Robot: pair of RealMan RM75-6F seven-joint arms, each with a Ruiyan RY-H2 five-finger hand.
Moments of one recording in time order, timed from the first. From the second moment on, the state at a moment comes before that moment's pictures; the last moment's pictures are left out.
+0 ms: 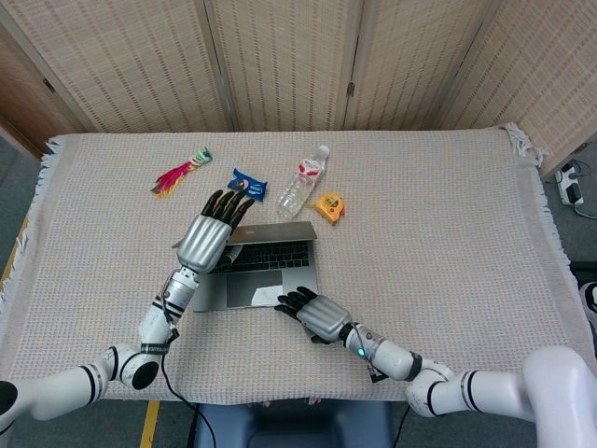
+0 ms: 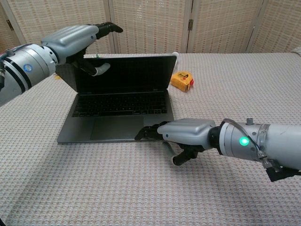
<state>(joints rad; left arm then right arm) -0.80 -1.63 -0.30 -1.27 1.30 1.07 0.28 0.84 -1.65 0.08 -1.43 -1.33 0.61 -0.12</state>
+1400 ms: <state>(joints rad) -0.87 -1.61 -0.44 -1.05 0.94 0.97 0.30 0.86 -1.63 0.06 -1.45 -1.31 0.68 -0.12</state>
